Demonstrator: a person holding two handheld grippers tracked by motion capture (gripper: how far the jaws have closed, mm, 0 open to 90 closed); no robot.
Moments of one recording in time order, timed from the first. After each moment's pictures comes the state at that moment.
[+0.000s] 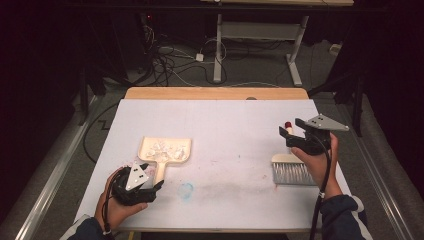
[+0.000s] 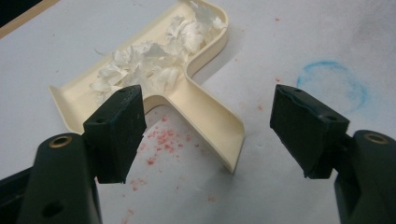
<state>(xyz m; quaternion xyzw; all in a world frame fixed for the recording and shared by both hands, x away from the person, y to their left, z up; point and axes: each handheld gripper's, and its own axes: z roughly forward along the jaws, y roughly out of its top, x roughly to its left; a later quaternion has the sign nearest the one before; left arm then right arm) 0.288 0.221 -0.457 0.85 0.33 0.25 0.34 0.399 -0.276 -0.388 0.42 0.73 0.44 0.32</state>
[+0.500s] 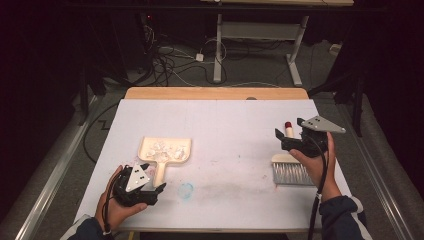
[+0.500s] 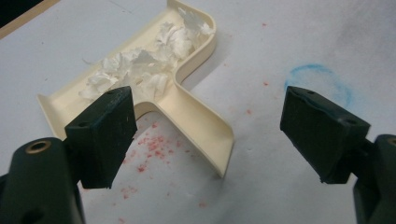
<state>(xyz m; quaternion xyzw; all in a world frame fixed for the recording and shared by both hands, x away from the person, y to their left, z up) 0.287 0.218 -0.457 0.85 0.31 0.25 0.34 0.393 -0.265 -0.386 0.41 0.73 0.44 0.33</state>
